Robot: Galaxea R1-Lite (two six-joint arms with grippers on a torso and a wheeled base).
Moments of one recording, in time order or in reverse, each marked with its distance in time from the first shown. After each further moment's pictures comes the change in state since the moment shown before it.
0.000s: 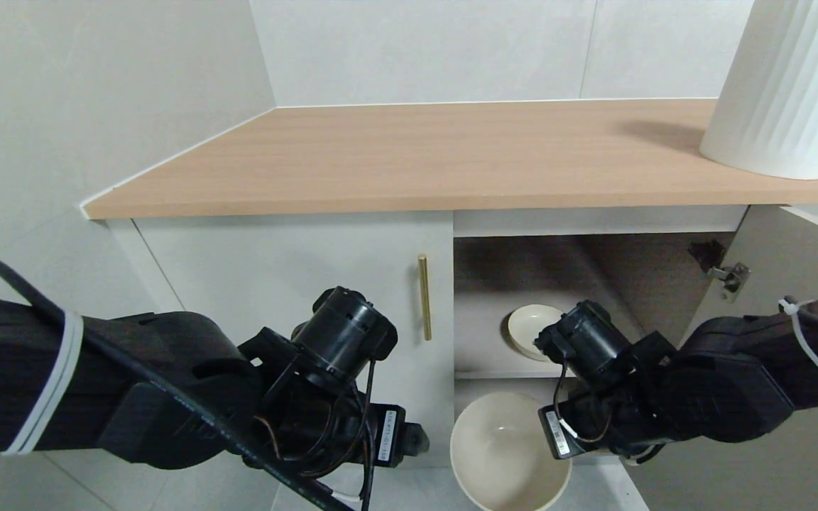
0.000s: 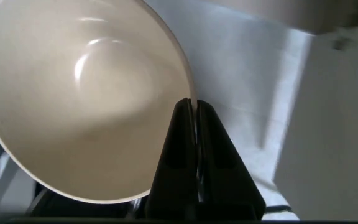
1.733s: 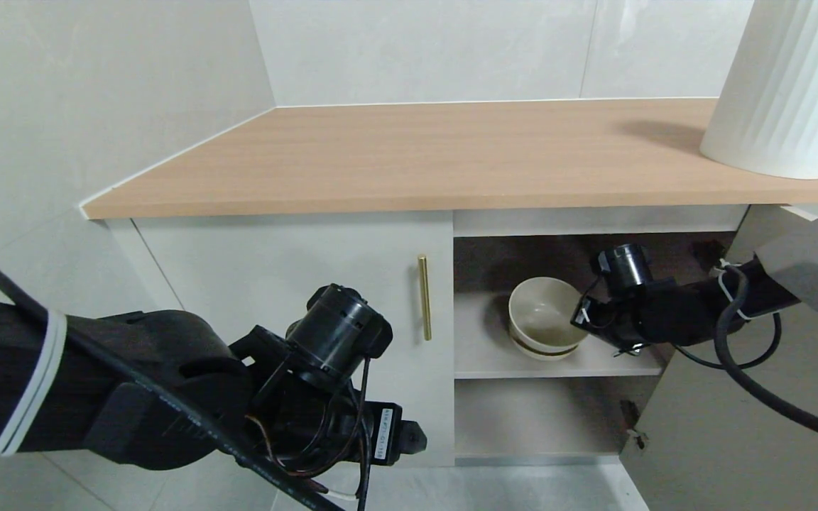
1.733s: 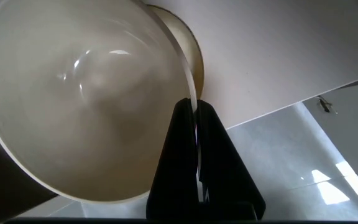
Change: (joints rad) left arm 0.002 -0.015 0.005 0.001 0.000 0.000; right arm -0.396 0.285 -0.274 -0.331 -0.028 0.327
